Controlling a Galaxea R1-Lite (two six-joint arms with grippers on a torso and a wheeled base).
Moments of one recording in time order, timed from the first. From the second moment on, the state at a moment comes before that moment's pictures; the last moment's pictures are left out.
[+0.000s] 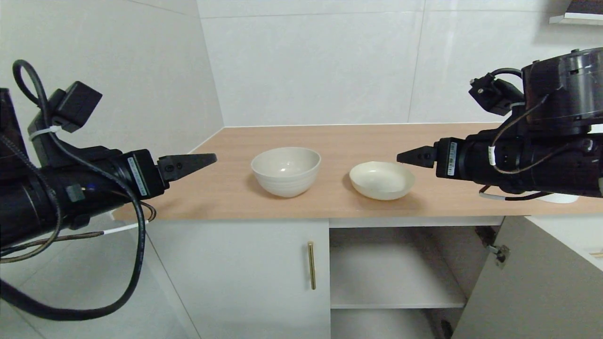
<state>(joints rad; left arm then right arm) -0.24 1.34 -0.84 -0.28 -0.19 -0.30 0.53 1.58 -1.20 -0.02 -0.12 0.33</state>
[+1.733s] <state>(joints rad) -0.40 1.88 -1.22 -0.13 0.15 -0.48 0.48 1.83 -1.40 0.10 -0.28 0.37</state>
